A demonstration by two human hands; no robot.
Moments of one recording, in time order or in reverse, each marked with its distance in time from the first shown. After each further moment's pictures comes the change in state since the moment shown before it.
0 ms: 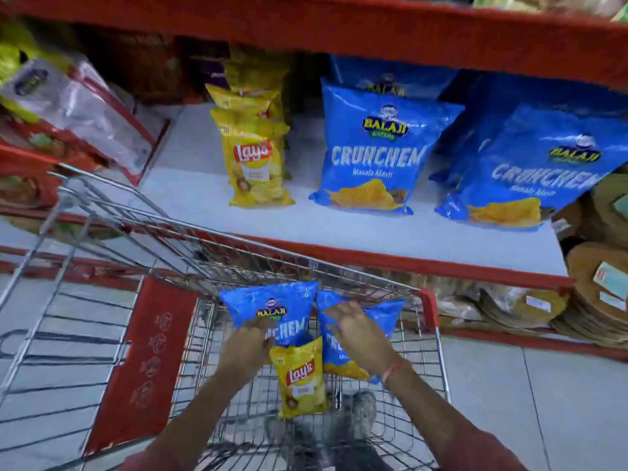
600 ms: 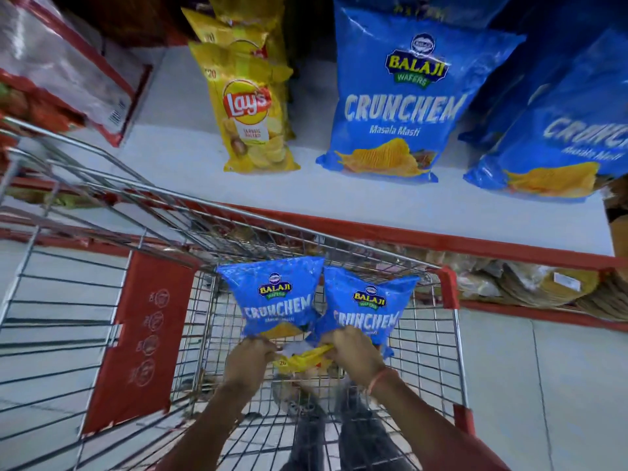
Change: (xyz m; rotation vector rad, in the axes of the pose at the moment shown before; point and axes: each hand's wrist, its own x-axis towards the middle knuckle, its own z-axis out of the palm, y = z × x) left_hand -0.011 -0.034 0.066 0.042 -0.201 -0.025; right_hand -0.008 0.000 0.073 0.142 -0.327 0.055
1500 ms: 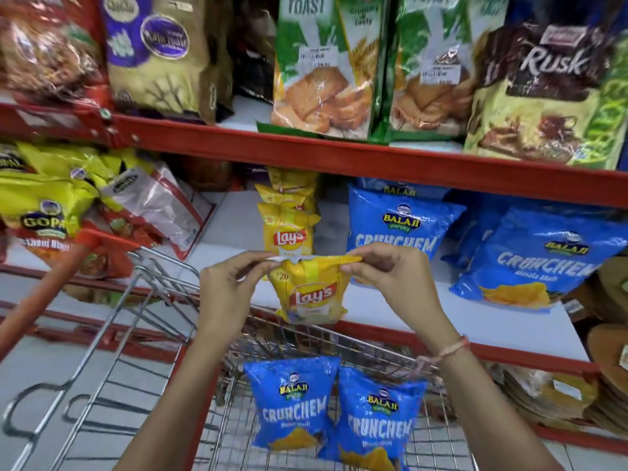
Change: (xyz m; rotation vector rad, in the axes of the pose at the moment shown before) left_hand -0.041 0.078 -0.294 -0.746 0.884 0.424; right_hand -0.045 -0.121 -0.285 0.683 0.780 -0.337
